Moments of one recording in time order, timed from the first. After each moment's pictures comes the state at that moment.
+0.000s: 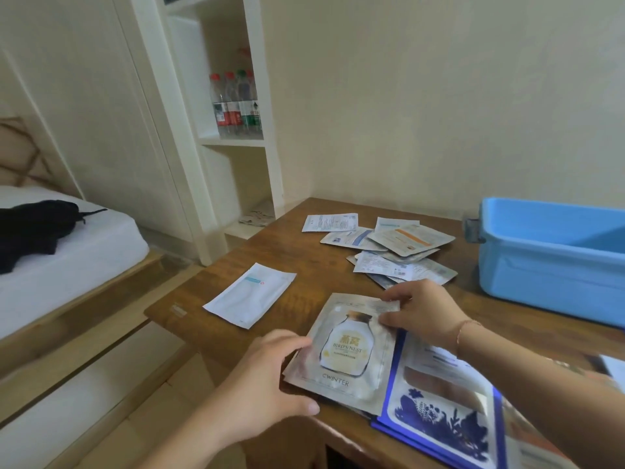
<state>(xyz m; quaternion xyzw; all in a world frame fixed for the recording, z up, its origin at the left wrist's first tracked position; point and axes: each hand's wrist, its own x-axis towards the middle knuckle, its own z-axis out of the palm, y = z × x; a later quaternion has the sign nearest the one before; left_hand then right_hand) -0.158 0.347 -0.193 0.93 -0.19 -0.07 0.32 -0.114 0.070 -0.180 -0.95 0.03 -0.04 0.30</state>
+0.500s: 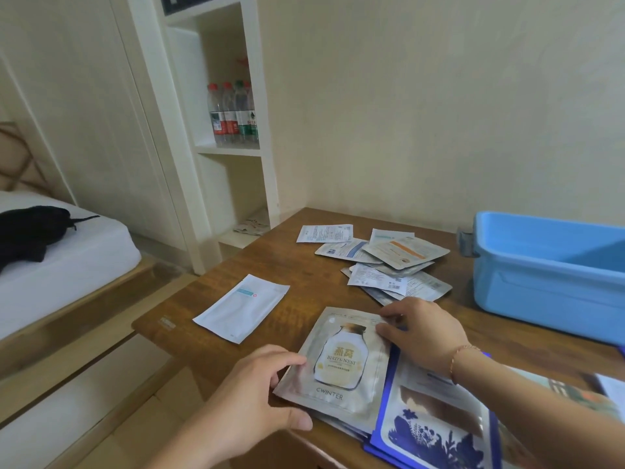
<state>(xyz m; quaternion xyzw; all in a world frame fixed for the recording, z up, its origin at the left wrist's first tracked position) -0.143 0.349 -0.201 0.92 -0.21 -0.06 0.32 -0.118 0.068 -0.183 -0.98 0.01 -0.06 0.18</state>
